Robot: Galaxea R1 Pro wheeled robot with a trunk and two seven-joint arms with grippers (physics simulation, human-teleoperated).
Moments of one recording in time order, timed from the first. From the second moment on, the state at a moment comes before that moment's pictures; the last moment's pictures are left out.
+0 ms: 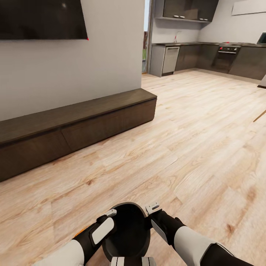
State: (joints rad) left arm -0.63 -0.09 -0.72 -0.51 1.23 0.28 0.72; right arm -0.76 0.16 0.64 -0.23 -0.32 0.41 -0.03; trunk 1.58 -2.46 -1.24
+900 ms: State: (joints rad) left arm -0.65 -0.08 -0.72 -0.51 1.23 0.28 0.72; right arm -0.76 0.16 0.64 -0.23 -0.32 0.37 -0.03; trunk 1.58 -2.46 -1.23
